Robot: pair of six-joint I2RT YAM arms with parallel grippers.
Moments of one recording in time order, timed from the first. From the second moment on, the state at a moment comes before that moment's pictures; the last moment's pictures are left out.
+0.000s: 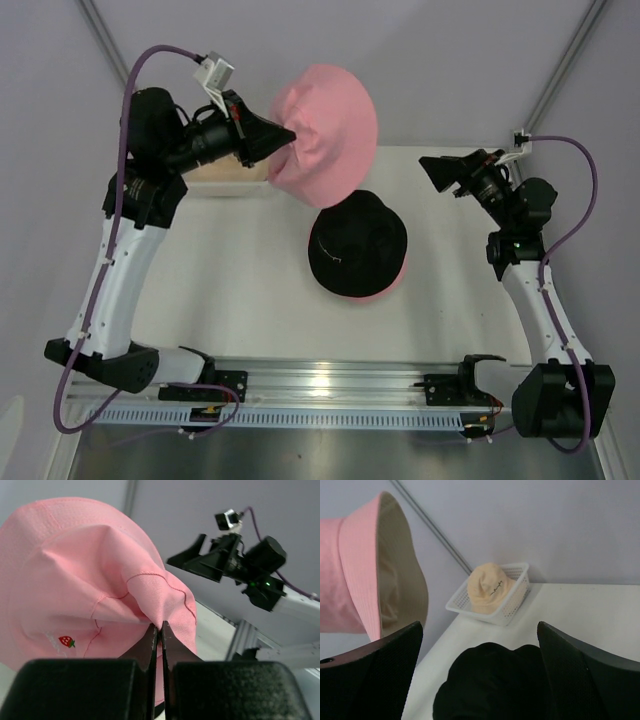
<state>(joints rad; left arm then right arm) -0.32 1.34 1.84 -0.48 0.68 -0.31 -0.01 1.12 0.93 0.45 -0.61 0.73</state>
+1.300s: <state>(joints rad) -0.60 1.49 1.58 -0.38 0.66 -0.37 0.20 0.88 0.74 0.12 -0.39 0.82</state>
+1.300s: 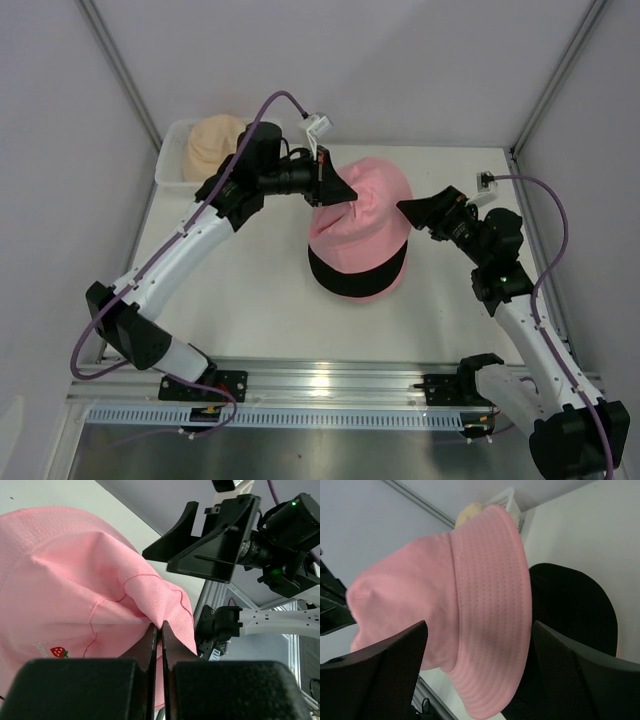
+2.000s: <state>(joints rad) -0.60 1.55 1.56 -0.35 0.56 -0.39 0.20 0.88 0.49 0.27 -0.28 0.85</state>
